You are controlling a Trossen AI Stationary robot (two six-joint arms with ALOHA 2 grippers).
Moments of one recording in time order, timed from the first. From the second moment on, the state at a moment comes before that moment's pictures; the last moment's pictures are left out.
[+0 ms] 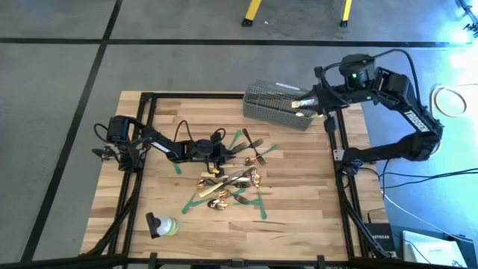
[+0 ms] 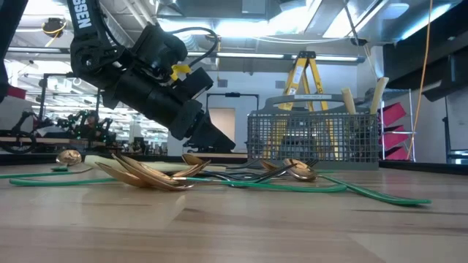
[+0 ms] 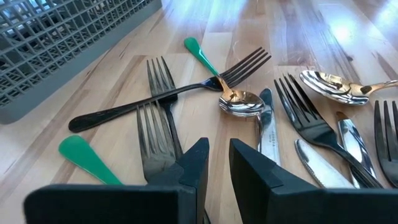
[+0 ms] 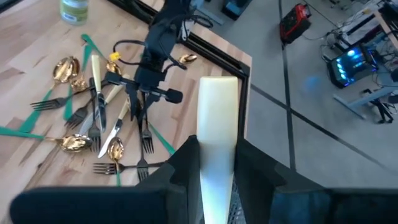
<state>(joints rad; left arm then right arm) 0.06 1.81 0.58 0.80 -0.15 0.07 -0.43 1.15 1.69 -1.12 -0.30 -0.75</state>
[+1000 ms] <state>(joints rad) 0.06 1.81 0.58 0.80 -0.15 0.07 -0.83 0.79 0.82 -0.43 -0.58 -0.70</state>
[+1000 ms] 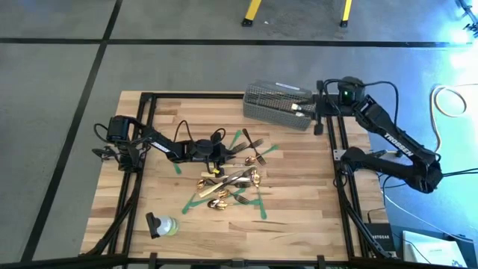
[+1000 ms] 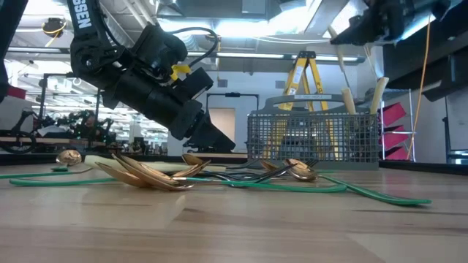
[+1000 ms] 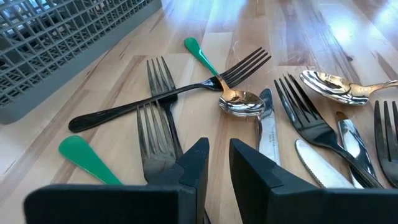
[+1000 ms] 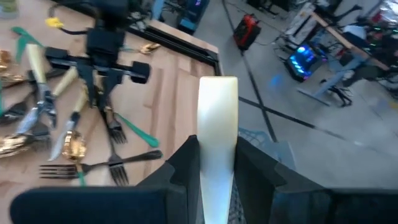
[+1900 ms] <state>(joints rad) 0.06 1.81 0.58 0.79 -0.15 0.07 -1.00 0.79 0.69 -0.39 -0.75 -0.69</state>
